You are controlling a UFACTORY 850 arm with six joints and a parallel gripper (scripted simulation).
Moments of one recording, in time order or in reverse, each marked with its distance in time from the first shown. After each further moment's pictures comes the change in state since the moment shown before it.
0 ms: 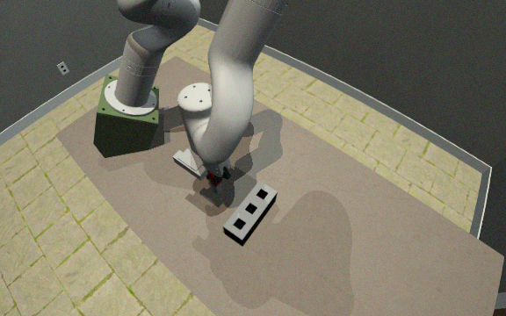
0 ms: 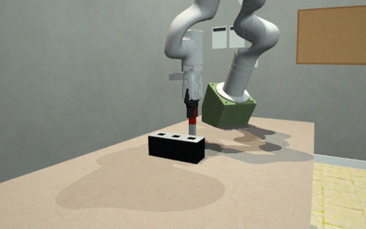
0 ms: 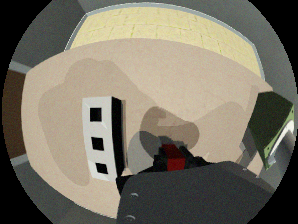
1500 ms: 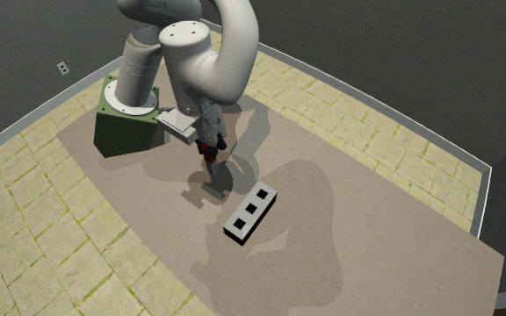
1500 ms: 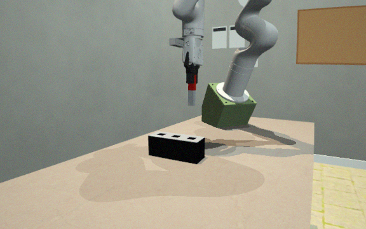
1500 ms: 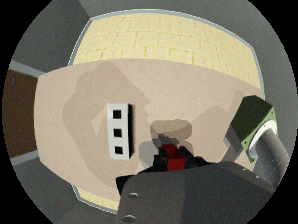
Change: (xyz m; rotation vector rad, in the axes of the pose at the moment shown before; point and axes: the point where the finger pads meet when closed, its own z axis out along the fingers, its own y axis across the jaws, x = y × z) arm 0.002 0.000 -0.134 0.024 0.012 -0.005
